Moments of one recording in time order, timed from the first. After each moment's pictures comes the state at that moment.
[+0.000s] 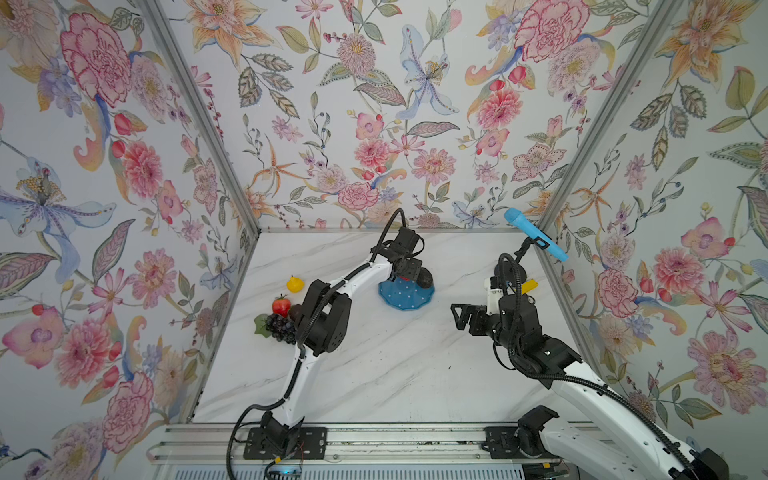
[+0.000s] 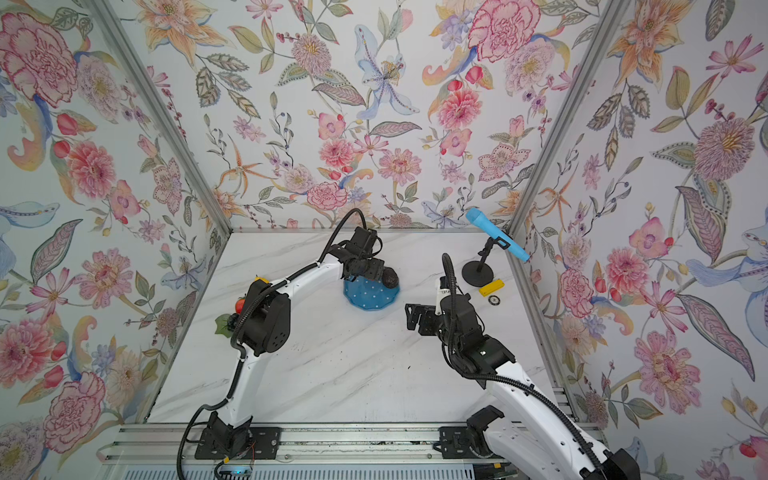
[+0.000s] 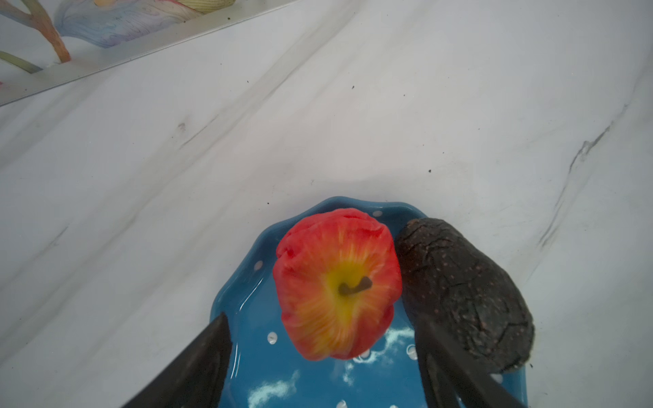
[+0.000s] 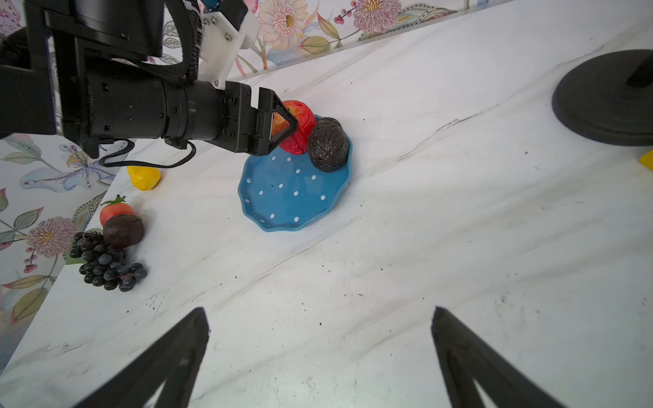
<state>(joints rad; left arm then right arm) -0.62 2.29 1.98 -0.59 -0.16 -0.19 0.53 0.88 0.66 -0.31 0.05 0.49</state>
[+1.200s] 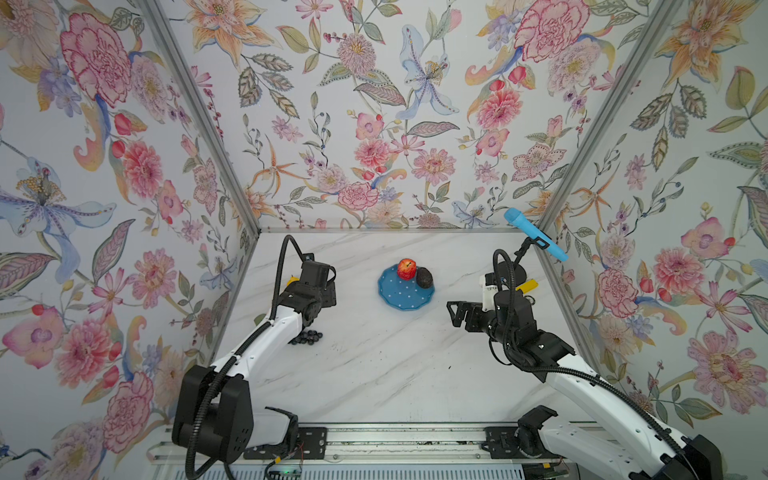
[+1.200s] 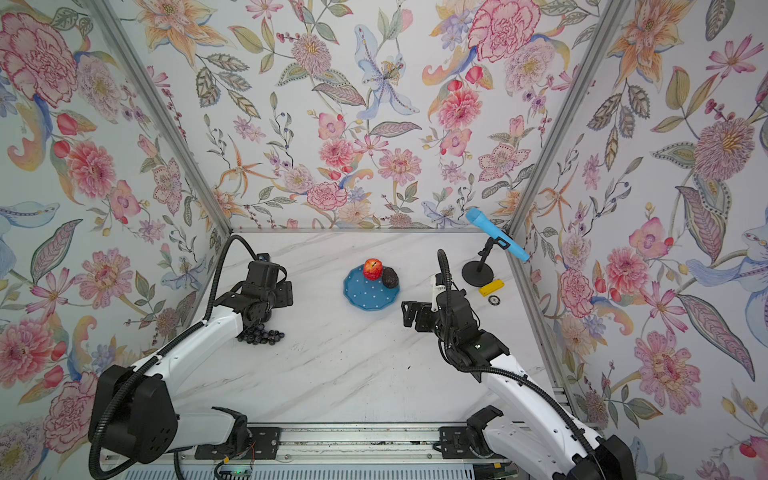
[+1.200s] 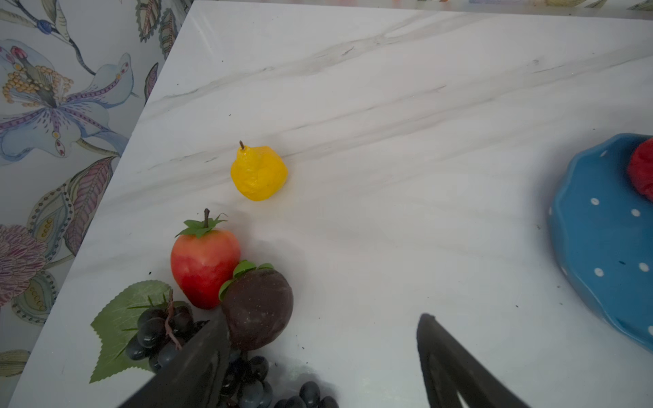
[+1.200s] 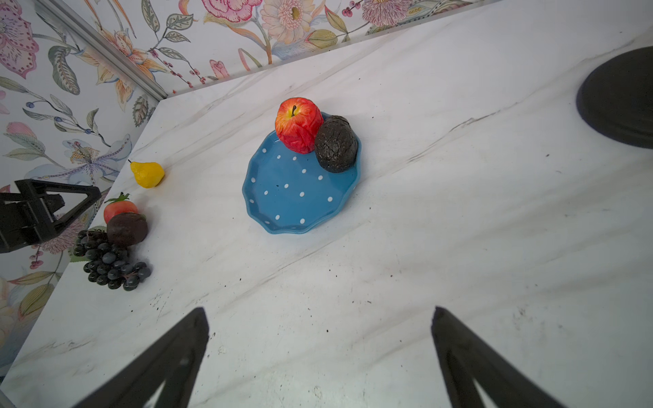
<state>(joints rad) -0.28 1.36 0.93 -0.44 -0.38 -0.29 0.53 0.94 0.67 -0.27 0.03 0.49</state>
